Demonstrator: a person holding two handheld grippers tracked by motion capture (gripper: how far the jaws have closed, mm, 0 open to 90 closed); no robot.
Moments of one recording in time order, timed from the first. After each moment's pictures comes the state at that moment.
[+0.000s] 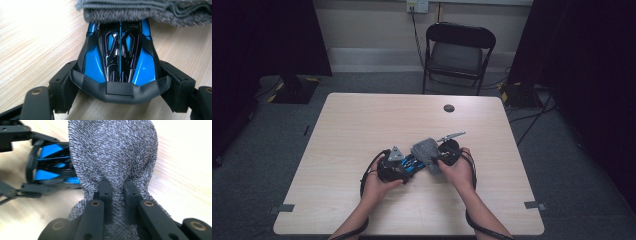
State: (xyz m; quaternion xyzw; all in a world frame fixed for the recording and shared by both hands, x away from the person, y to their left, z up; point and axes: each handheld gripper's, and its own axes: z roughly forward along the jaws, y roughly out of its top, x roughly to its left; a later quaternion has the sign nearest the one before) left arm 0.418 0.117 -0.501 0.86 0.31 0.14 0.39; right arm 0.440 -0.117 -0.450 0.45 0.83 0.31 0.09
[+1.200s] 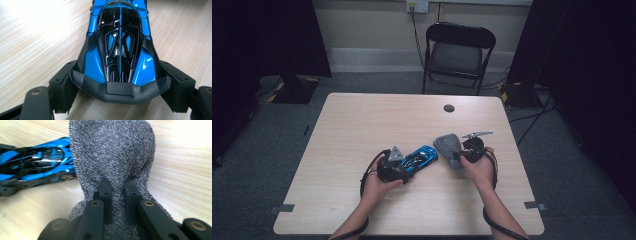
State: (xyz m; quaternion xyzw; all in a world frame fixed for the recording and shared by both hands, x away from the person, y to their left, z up) left arm 0.418 0.117 -0.501 0.86 0.31 0.14 0.39; right arm 0.440 -0.182 -0.443 0.50 0.79 0.33 0.13
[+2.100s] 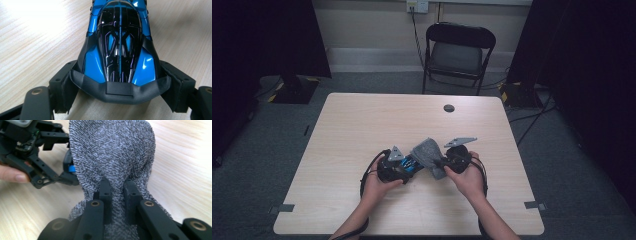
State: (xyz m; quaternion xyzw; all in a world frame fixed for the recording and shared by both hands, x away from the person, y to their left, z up) left arm 0.418 0.117 -0.501 0.86 0.31 0.13 0.39; right arm 0.400 -0.130 -0.422 0.39 0.84 0.37 0.10
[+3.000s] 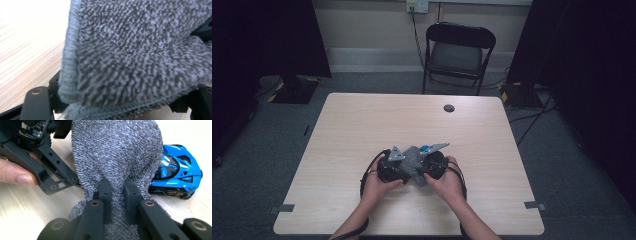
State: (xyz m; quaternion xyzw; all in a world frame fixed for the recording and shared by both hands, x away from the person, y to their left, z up) left arm 0.419 0.118 -0.501 0.86 0.31 0.14 0.39; right arm 0.400 -0.075 -0.448 0.36 0.87 0.33 0.10
